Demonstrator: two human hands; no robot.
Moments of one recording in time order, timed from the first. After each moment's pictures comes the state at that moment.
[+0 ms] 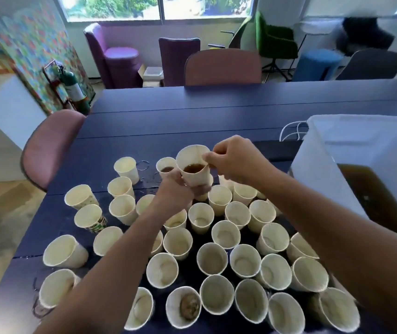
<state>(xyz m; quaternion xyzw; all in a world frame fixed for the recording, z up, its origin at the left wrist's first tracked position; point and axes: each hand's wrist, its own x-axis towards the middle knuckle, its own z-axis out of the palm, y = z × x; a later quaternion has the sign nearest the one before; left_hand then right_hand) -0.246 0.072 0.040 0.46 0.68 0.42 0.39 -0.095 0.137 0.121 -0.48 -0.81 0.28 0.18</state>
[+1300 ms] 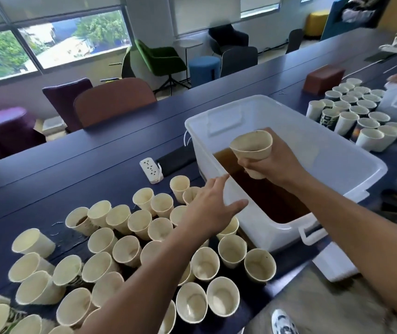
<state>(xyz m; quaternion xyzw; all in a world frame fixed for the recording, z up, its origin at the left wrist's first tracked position) -0.001 0.074 0.076 0.78 0.52 0.13 0.31 0.194 0.098 0.098 -0.58 -0.61 0.25 0.48</state>
